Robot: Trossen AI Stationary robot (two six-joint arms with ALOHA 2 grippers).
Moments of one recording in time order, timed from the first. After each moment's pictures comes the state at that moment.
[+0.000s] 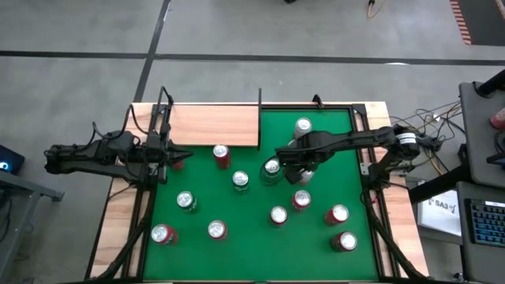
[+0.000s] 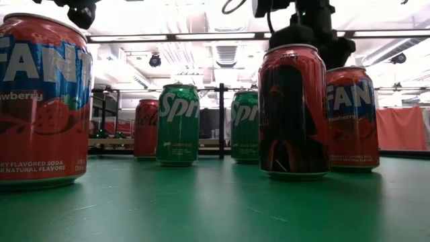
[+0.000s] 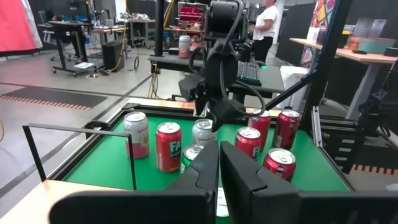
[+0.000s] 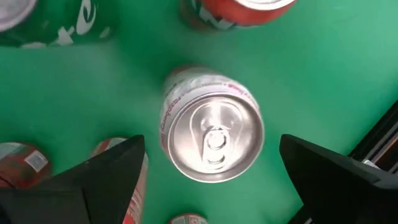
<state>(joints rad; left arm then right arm) -0.05 0.42 0.62 -0.27 -0.13 -0.08 -0.01 1.69 1.45 -1.38 0.08 0.95</state>
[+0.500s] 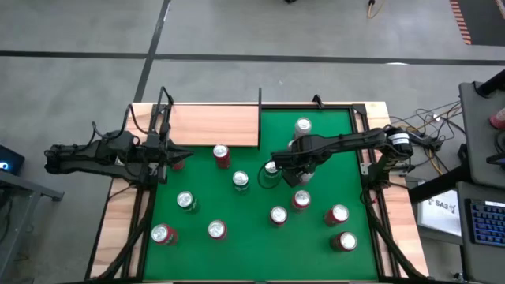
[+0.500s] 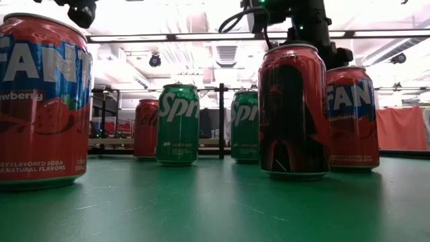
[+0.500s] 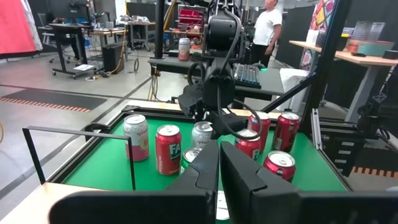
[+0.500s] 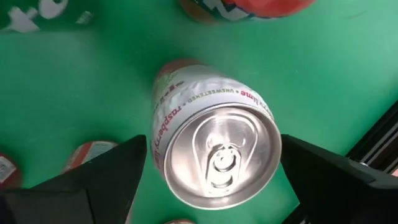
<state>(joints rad) -0.05 0.42 0.62 -0.26 -0.13 -0.08 -0.01 1.75 1.42 -1.36 0.08 0.91</state>
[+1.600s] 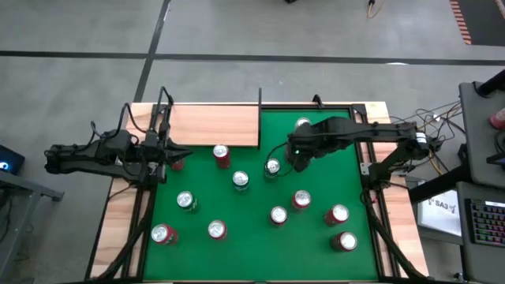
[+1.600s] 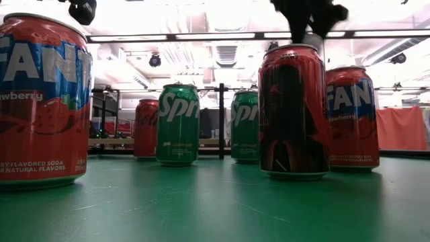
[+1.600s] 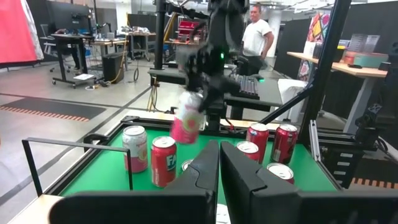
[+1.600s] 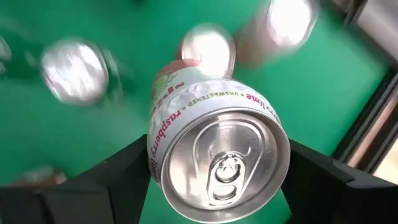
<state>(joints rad) -0.05 0.42 0.62 -0.21 -0.13 -0.08 -0.01 1.59 1.70 -1.51 0.35 0.86</state>
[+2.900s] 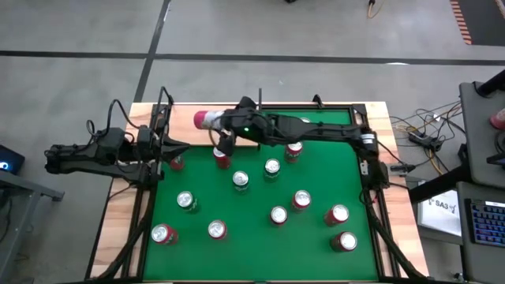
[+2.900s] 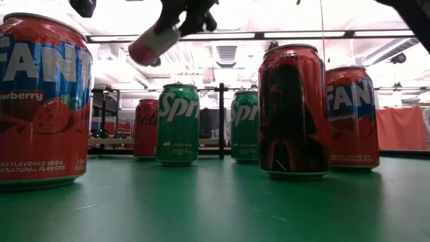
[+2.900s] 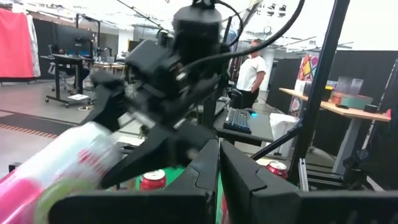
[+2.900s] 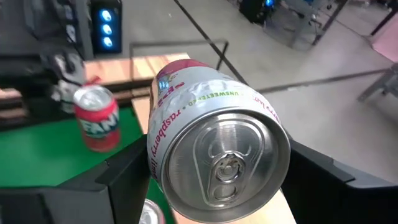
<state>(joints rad) -0.05 0.42 0.62 -0.08 -0.13 -0.14 -0.10 2.07 2.10 -0.48 0.41 -0.03</state>
